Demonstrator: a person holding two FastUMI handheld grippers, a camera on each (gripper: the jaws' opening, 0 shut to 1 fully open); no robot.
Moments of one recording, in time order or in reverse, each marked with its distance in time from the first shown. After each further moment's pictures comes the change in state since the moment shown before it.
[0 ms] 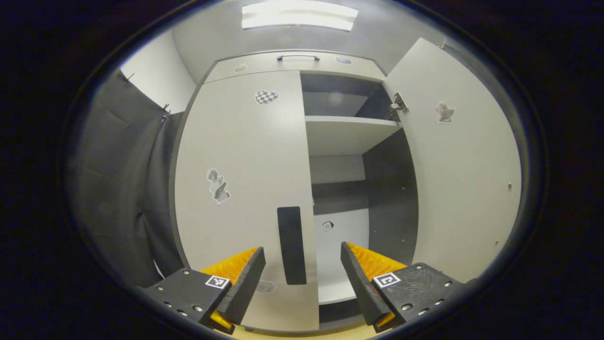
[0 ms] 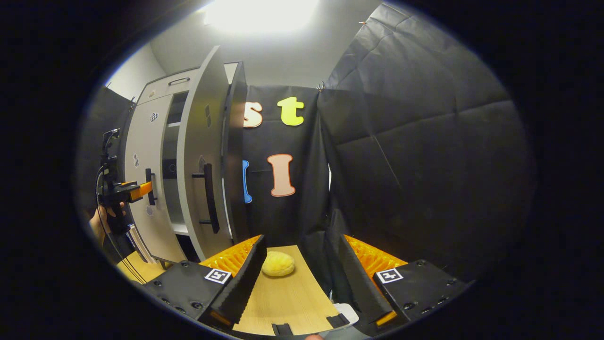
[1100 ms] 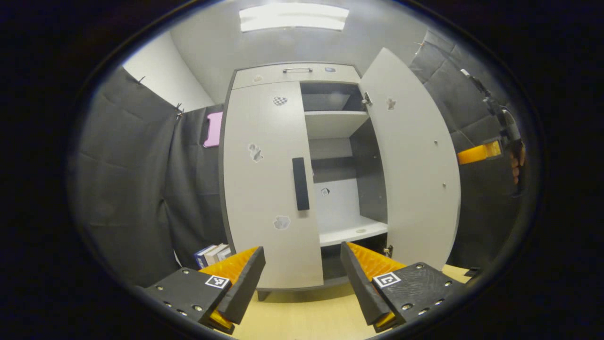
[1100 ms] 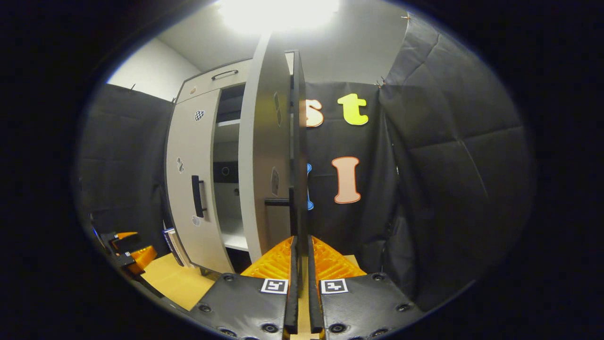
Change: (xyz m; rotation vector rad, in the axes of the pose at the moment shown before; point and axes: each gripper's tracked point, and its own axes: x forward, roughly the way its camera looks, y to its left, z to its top) left arm -0.202 0.000 -0.060 0.035 0.044 0.016; right arm 0.014 0.056 0.006 -0.076 -0.018 0.329
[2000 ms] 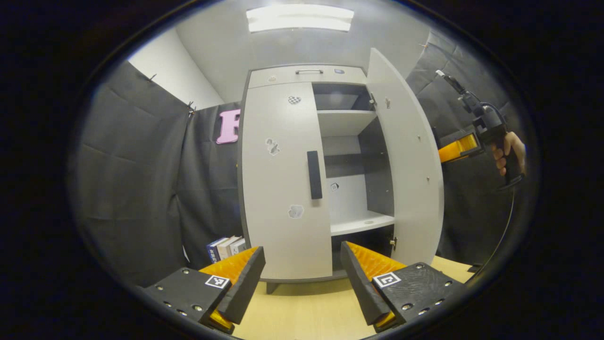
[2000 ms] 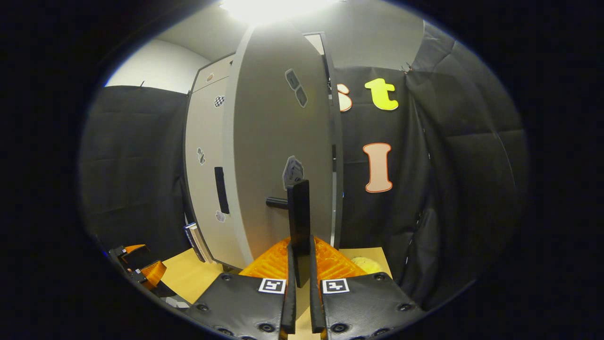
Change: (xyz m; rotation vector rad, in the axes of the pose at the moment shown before) left arm -0.050 0.017 -0.030 -0.012 0.019 0.052; right arm -0.003 0.036 -0.013 0.025 0.104 0.163
